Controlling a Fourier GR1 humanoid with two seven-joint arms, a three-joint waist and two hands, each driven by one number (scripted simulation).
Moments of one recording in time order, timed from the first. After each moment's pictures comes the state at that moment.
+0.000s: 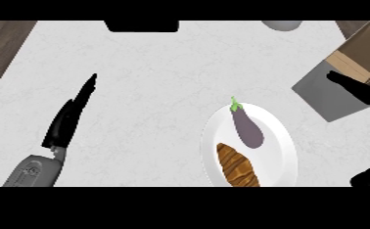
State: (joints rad) left arm -0.17 0.43 -0.22 -1.31 -0.01 0.15 -0.04; right arm -0.08 -0.99 0.12 -1.96 -0.01 0.30 0.39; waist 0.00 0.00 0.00
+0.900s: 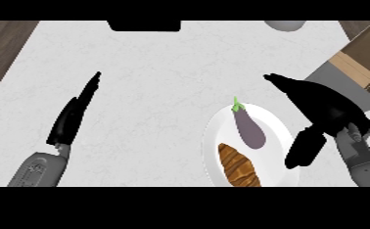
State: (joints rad) left arm -0.18 0.38 -0.19 -1.30 -0.05 0.12 -0.04; right arm -0.48 -0.70 0.46 -1.82 0.07 0.44 0.95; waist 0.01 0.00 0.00
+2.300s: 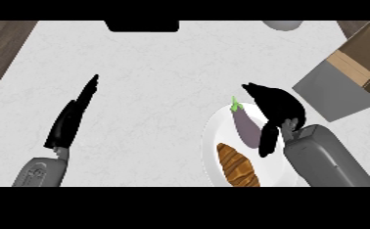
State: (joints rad) left arm -0.14 0.30 -0.07 -1.33 -0.15 0.03 -0.03; right arm -0.43 -0.37 0.42 -1.51 0.54 0.56 0.73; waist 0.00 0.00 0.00
